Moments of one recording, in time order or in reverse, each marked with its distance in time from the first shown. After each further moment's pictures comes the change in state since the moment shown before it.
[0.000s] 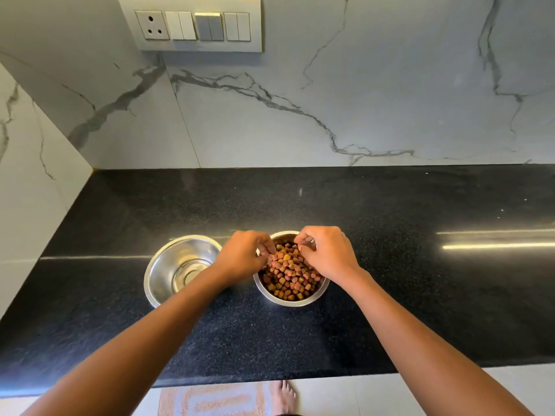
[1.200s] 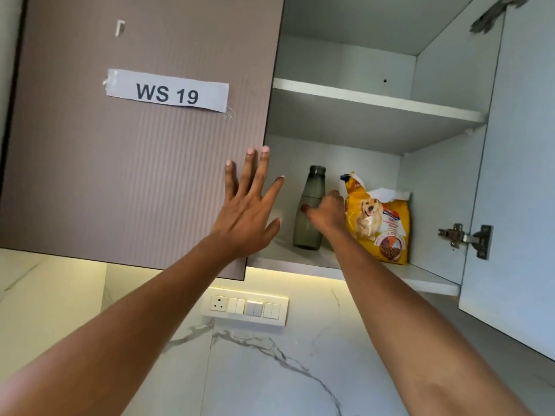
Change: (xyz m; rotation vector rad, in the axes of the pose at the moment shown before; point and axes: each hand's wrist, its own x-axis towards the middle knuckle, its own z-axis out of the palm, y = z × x) left_hand -0.058 0.221 -0.441 0.865 1.348 0.415; right_hand 0.220 -0.335 -0.405 0.092 0.808 -0.107
